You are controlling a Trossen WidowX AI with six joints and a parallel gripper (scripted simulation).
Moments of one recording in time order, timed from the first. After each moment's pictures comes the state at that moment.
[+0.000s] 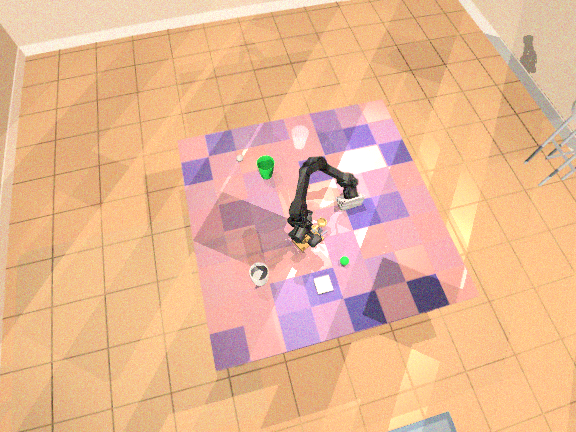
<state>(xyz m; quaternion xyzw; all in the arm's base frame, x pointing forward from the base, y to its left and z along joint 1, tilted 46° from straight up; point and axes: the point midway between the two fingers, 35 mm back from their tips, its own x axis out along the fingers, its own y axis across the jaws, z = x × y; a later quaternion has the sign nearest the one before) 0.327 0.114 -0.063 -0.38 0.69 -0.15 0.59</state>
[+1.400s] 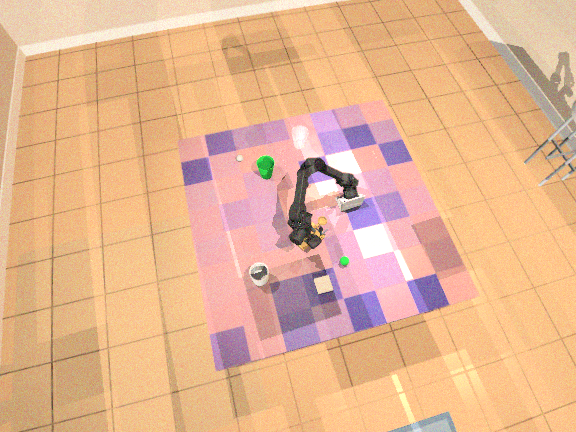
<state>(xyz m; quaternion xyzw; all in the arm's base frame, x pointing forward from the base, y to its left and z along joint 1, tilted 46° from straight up) 0.324 0.091 -0.079 -0.38 0.70 -0.16 0.58</state>
